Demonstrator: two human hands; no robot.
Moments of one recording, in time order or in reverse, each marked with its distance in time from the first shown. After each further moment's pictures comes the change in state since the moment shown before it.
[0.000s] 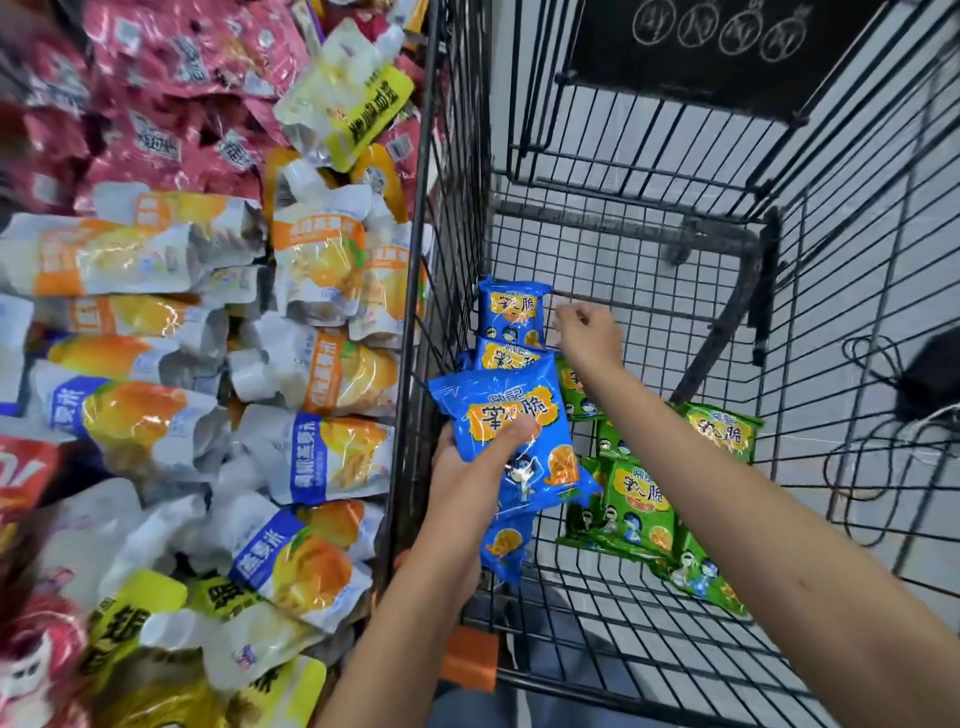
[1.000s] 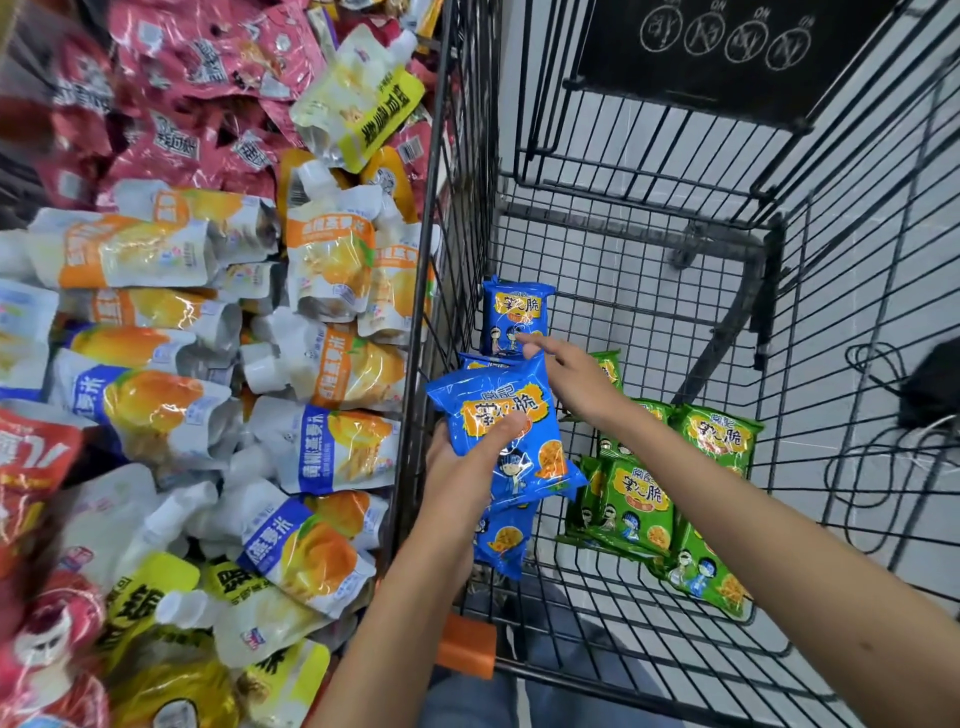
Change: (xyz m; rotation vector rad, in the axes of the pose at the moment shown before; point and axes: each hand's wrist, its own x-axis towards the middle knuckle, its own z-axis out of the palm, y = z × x) left_hand 0.002 0.002 -0.003 -0.043 0.048 -0.003; right_hand -0.044 0.000 -0.019 -0.197 -0.527 -0.241
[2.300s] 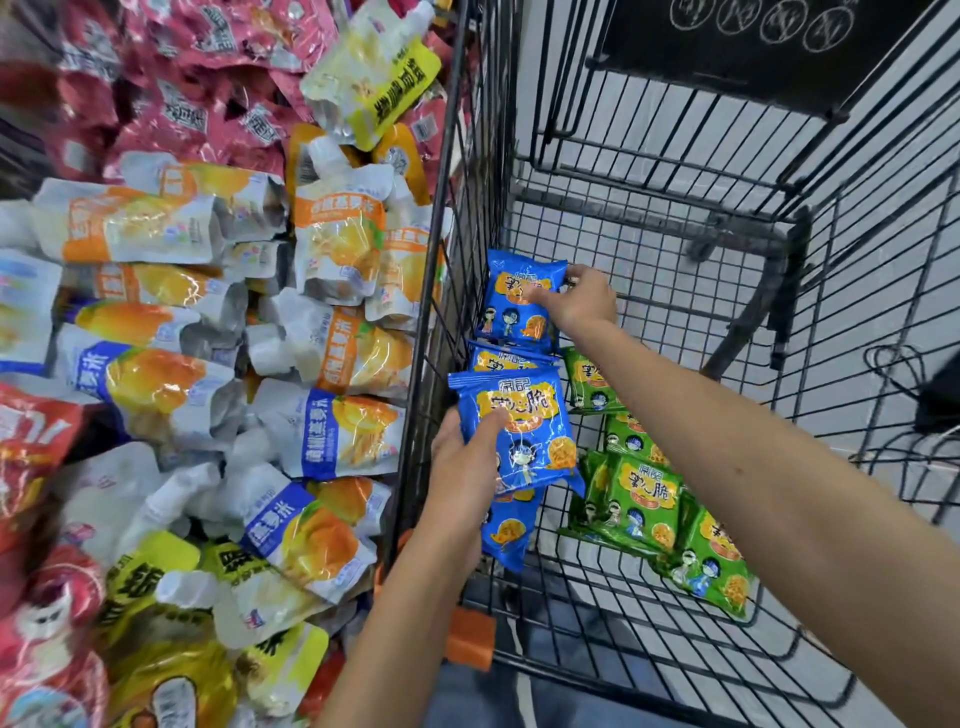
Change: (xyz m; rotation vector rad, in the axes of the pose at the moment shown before) left_hand -0.003 0.002 0.004 0.068 0.098 0.041; right_hand 0.089 -0.001 -0.004 -0.053 0.460 0.286
